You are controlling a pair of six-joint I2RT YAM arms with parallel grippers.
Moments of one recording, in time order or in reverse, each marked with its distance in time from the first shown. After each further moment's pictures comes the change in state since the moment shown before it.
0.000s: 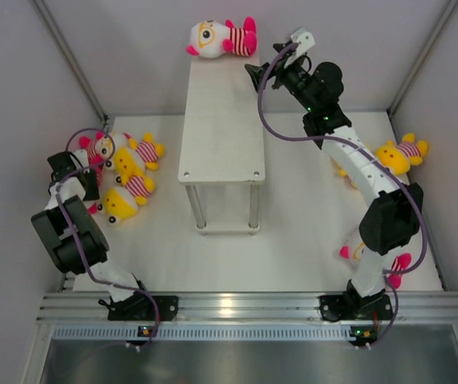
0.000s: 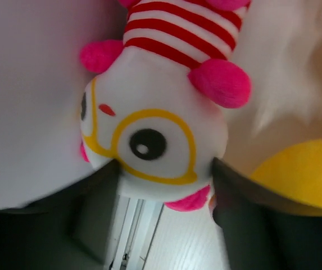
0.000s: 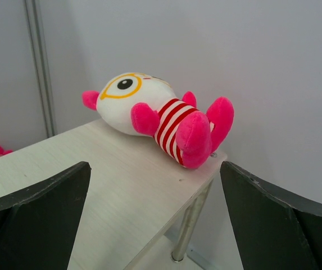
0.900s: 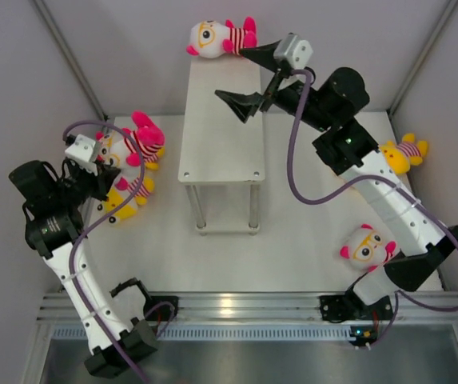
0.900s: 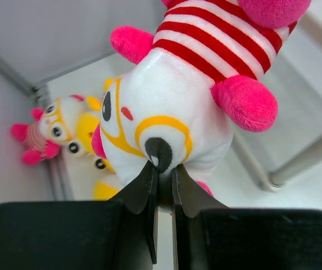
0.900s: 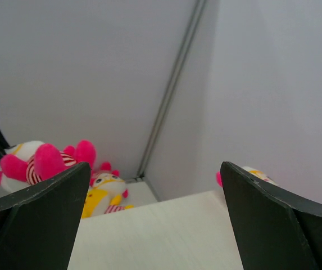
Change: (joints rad) left arm 0.012 -0.776 0.160 -0.454 0.886 0.085; right arm 0.234 -0.344 -0.025 -0.213 -0.151 -0.104
